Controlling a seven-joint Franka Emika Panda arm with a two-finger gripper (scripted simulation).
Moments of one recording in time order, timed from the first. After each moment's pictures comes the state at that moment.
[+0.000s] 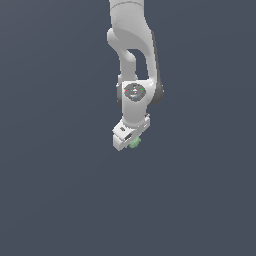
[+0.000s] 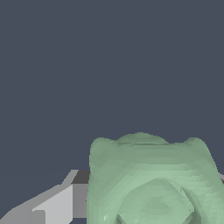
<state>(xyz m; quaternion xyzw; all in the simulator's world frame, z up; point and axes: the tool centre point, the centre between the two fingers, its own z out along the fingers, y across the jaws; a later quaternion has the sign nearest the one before) -0.040 0.021 0.076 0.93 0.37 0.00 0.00</state>
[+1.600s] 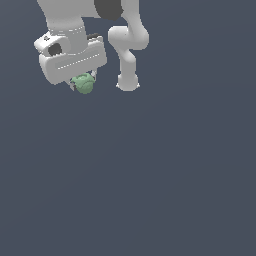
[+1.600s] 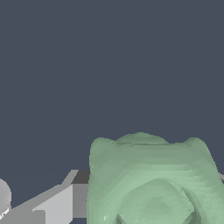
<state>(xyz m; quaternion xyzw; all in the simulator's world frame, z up) -0.105 -0.156 0.349 0.93 0.37 0.00 0.00</state>
